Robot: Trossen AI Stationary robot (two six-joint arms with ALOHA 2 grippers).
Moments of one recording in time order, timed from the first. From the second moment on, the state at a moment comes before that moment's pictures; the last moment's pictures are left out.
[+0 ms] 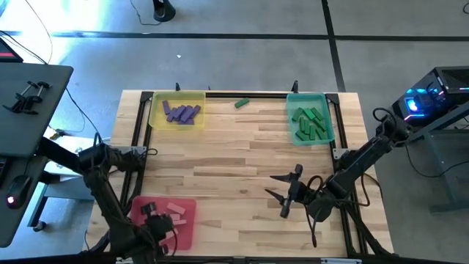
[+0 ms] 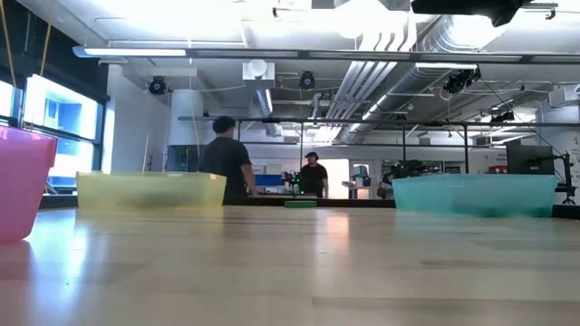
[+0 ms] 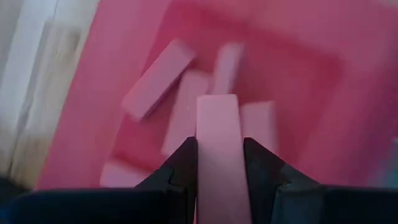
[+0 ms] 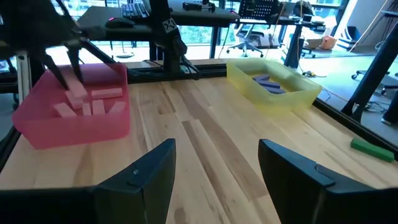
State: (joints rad) left arm -1.09 1.83 1.39 -1.22 -0.31 -1.45; right arm 0.76 1.40 0.79 0.14 1.07 0.36
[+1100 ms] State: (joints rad) left arm -1.15 1.69 1.24 -1.31 -0.69 -1.77; right arm 0.26 1.40 0.79 0.12 0.52 0.16
